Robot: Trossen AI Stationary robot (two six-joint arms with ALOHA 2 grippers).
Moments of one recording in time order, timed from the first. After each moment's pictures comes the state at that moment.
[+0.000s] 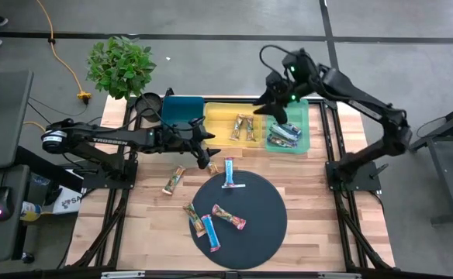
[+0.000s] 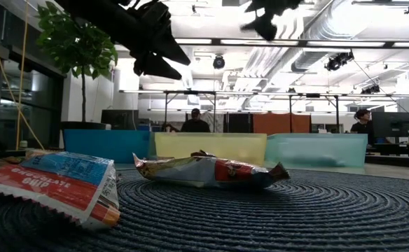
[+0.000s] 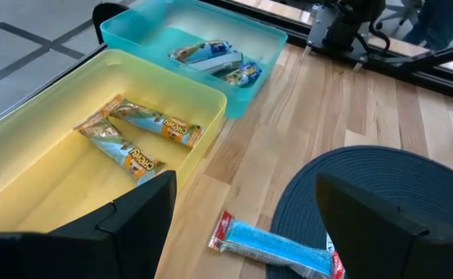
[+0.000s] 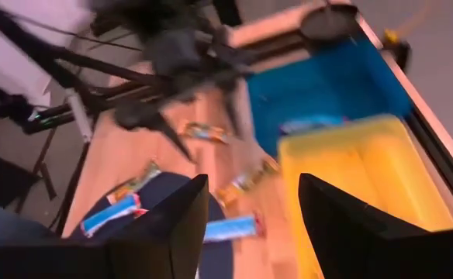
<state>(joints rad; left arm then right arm) 0.10 1.28 0.82 -0.02 -0.17 -0.24 -0.59 1.45 1.55 -0.76 -0.62 -0.05</state>
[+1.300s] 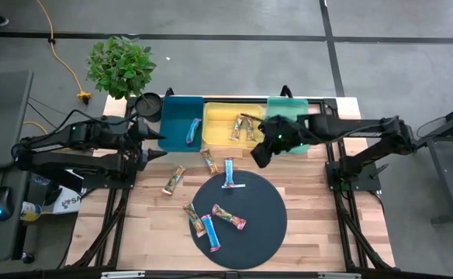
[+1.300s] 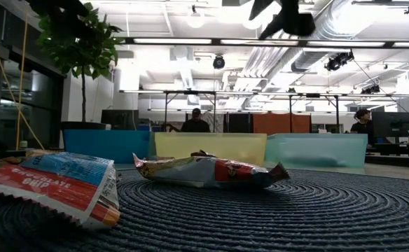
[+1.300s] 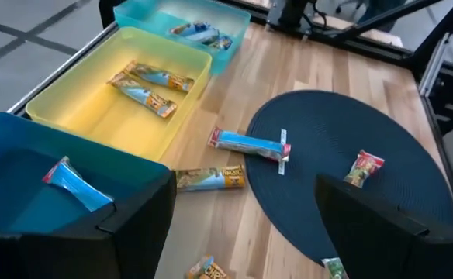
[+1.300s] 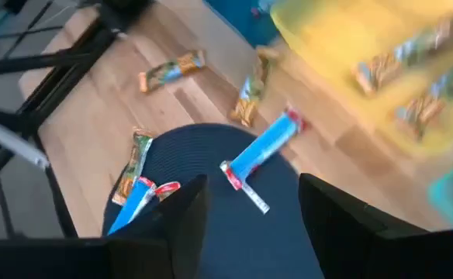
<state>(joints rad) 0.10 0.55 0.82 -0.77 -0.05 -0.21 -0.03 1.40 1.38 -0.82 0.04 0.78</state>
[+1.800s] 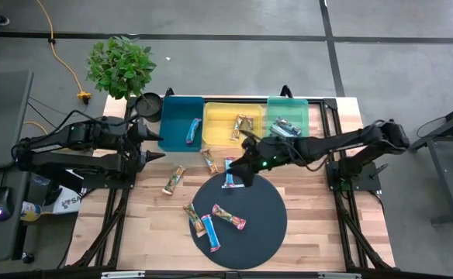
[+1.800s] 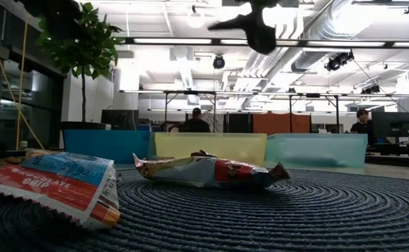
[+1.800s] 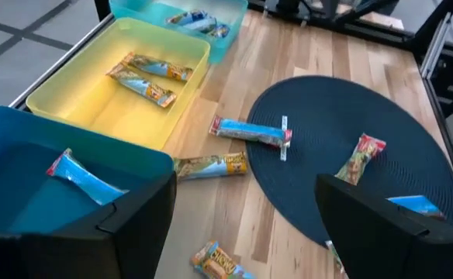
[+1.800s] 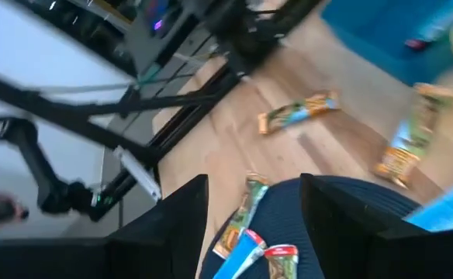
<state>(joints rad) 0.10 0.53 0.82 -0.82 -0.04 -0.18 0.09 1.47 1.09 -0.03 -0.01 0.84</state>
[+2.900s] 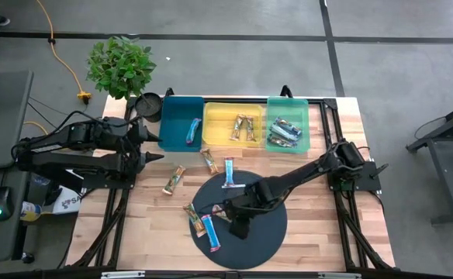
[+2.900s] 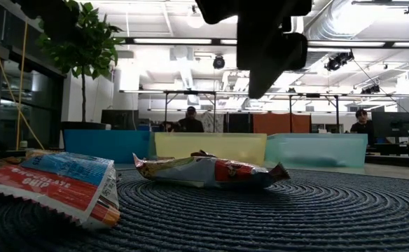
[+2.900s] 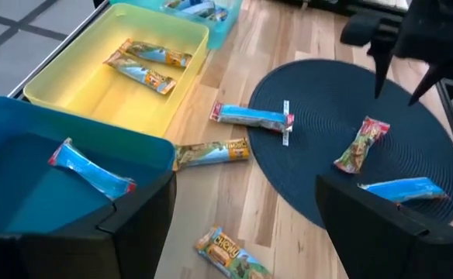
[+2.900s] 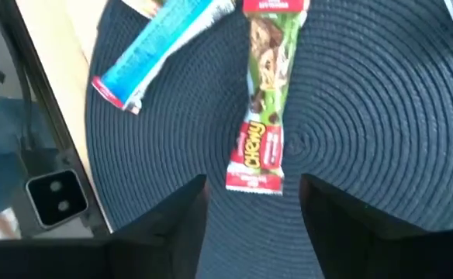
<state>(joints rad) 0.10 0.53 0.82 -0.86 -0.03 -0.16 0.37 1.99 1.62 -0.80 -0.08 0.81</state>
